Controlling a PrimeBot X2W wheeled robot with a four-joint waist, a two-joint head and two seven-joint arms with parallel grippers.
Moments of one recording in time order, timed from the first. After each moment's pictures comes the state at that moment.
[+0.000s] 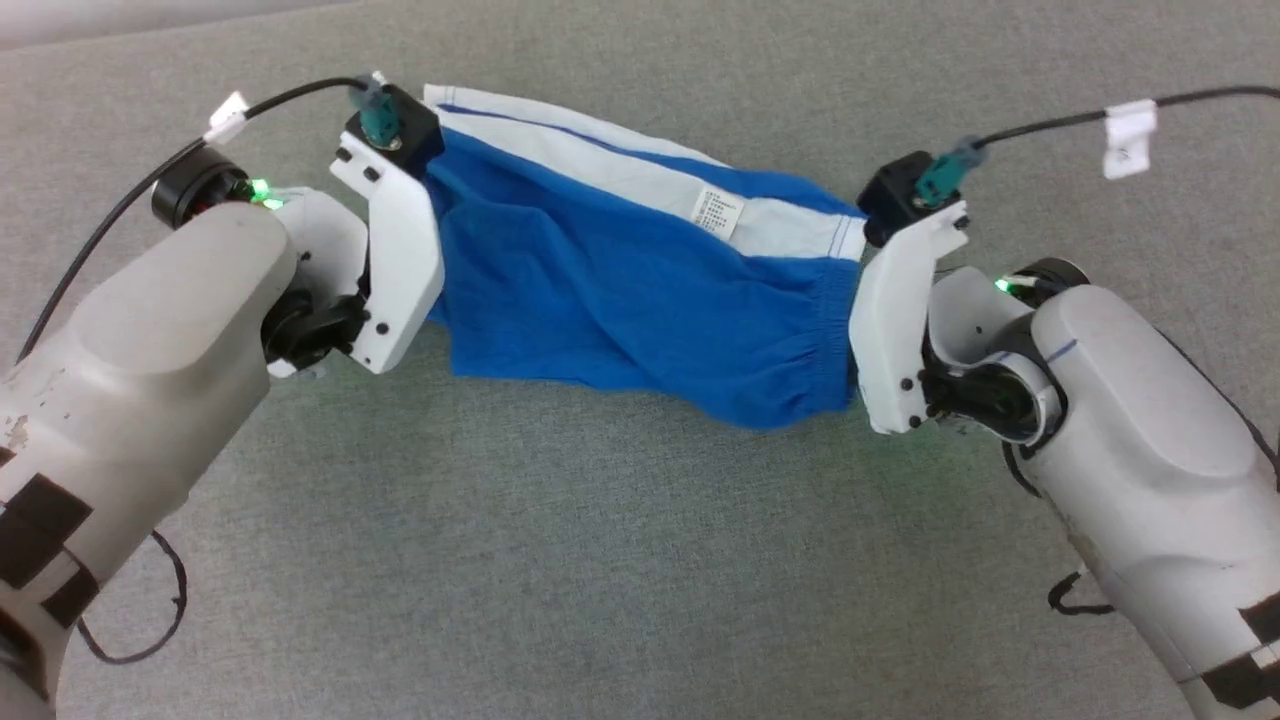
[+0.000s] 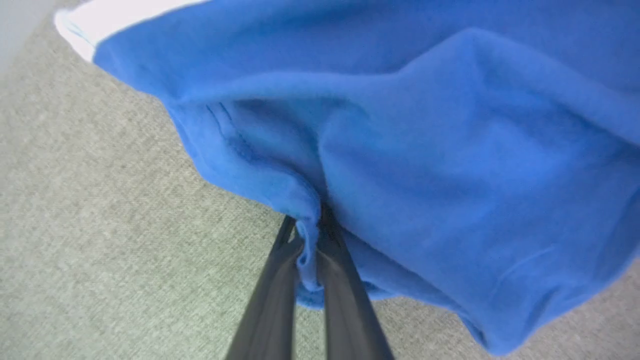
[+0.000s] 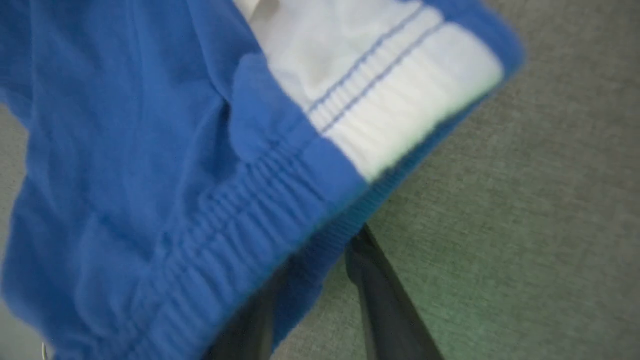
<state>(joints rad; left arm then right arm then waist) -1.21 0.56 -1.27 0.65 -0.99 -0.13 0.55 -0.80 -0.25 0.58 0.52 0.75 0.13 0.78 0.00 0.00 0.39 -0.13</state>
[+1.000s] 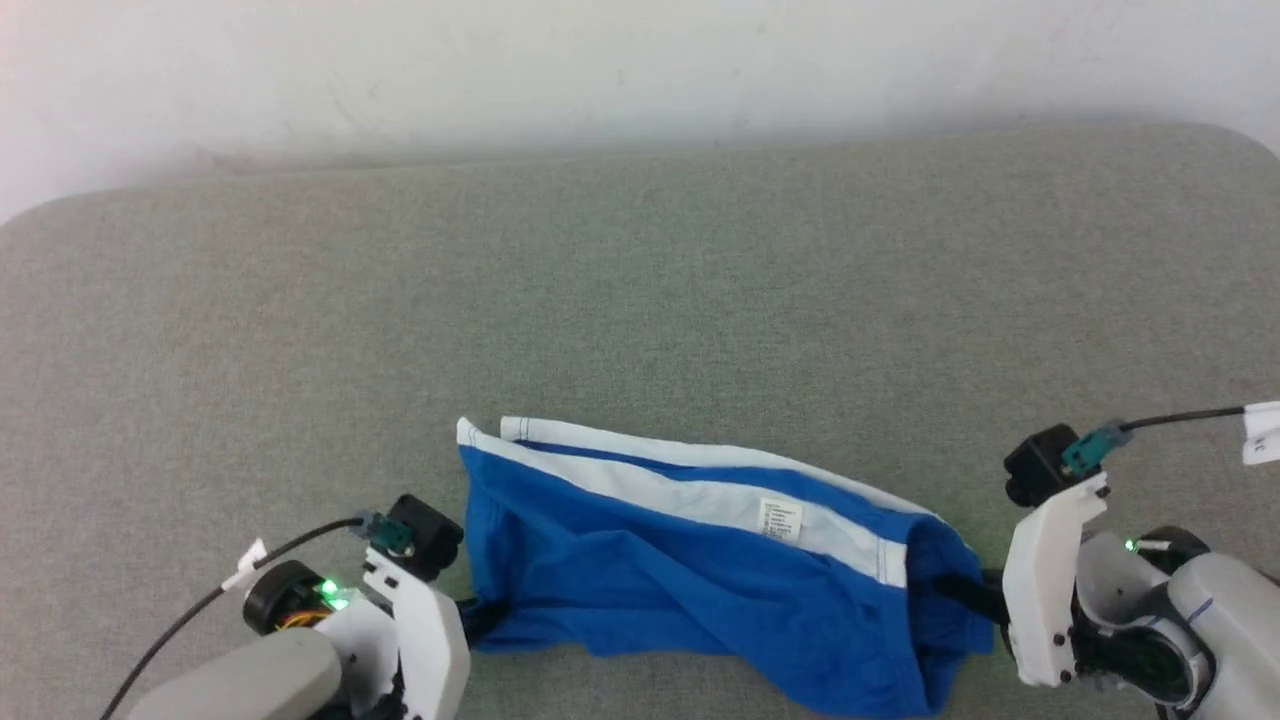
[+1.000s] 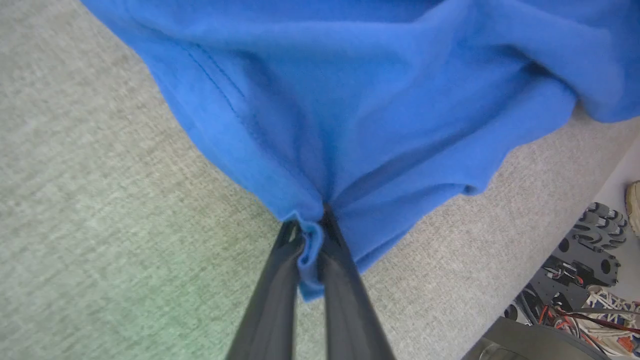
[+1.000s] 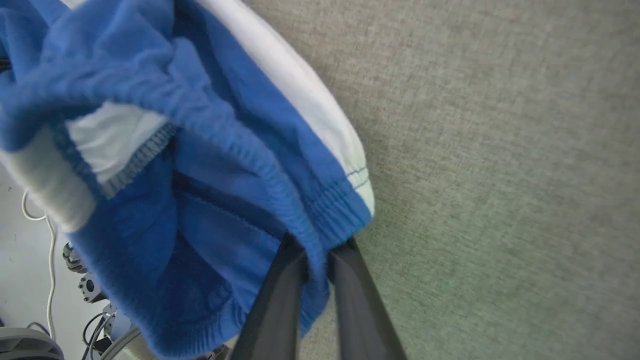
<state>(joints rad) -0.59 0.74 -1.28 0.23 -1.07 0.03 0.17 -0.37 -0.59 0.65 0.29 0.95 0.13 0.59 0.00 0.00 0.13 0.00</state>
